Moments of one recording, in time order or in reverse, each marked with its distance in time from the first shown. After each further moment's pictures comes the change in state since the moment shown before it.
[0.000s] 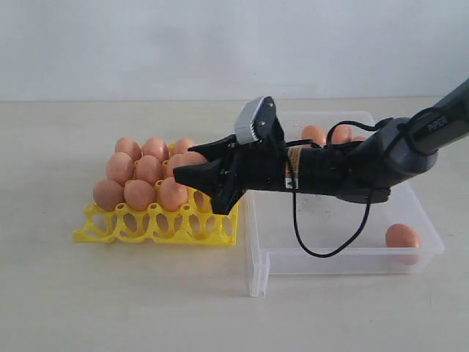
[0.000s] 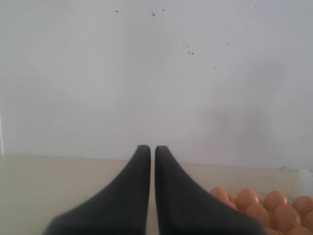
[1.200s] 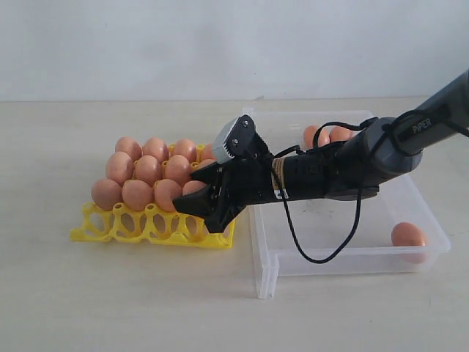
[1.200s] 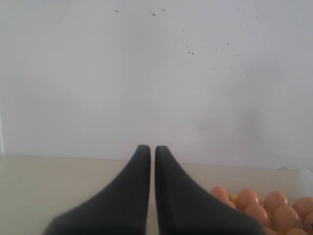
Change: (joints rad) left arm 0.000 0.000 0.000 0.000 0.000 0.000; right arm 0.030 0.011 -0.035 -0.126 0.217 0.103
